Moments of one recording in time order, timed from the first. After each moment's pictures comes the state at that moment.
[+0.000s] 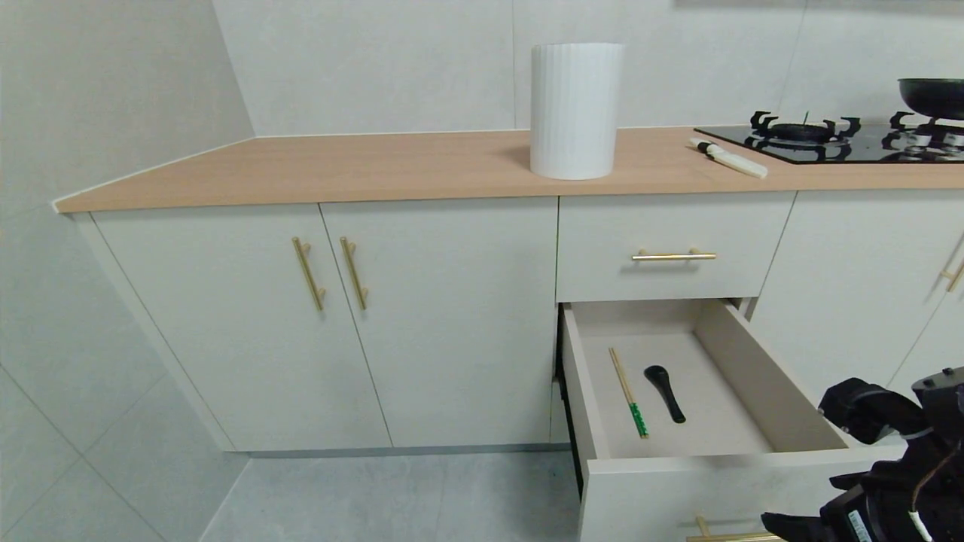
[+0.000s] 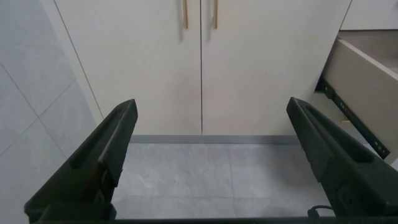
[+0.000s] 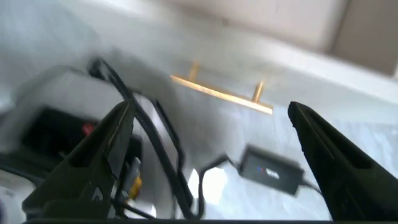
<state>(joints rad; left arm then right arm) 0.00 0.00 0.00 0.00 0.03 0.00 0.38 1.34 -0.43 -0.03 -0.03 0.00</state>
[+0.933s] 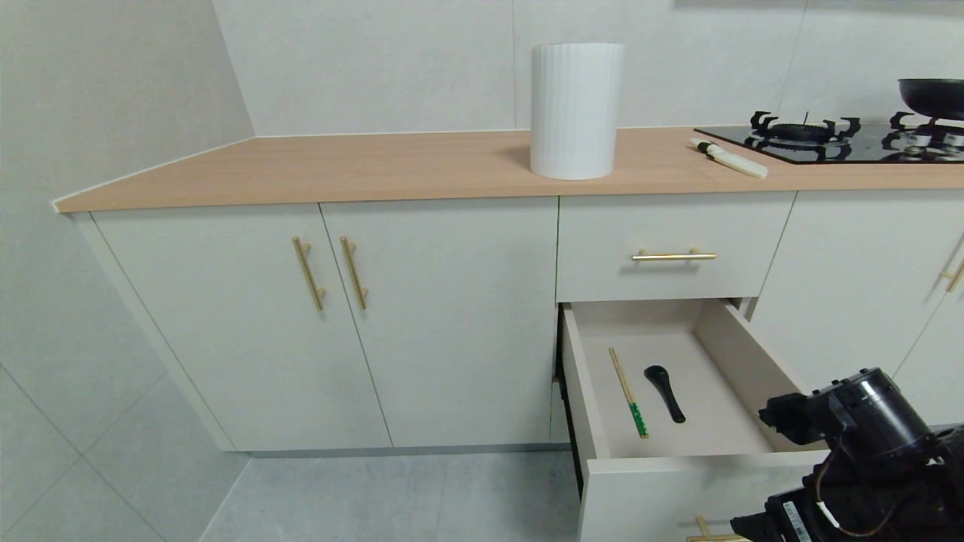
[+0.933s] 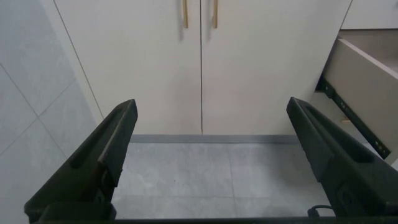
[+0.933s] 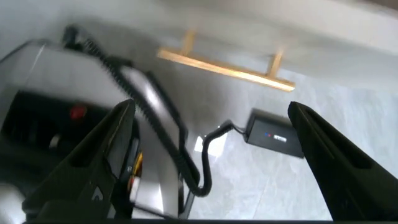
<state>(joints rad) 0.00 0.00 0.00 0.00 0.03 0.00 0.41 1.61 -0.48 -0.08 -0.13 0.16</state>
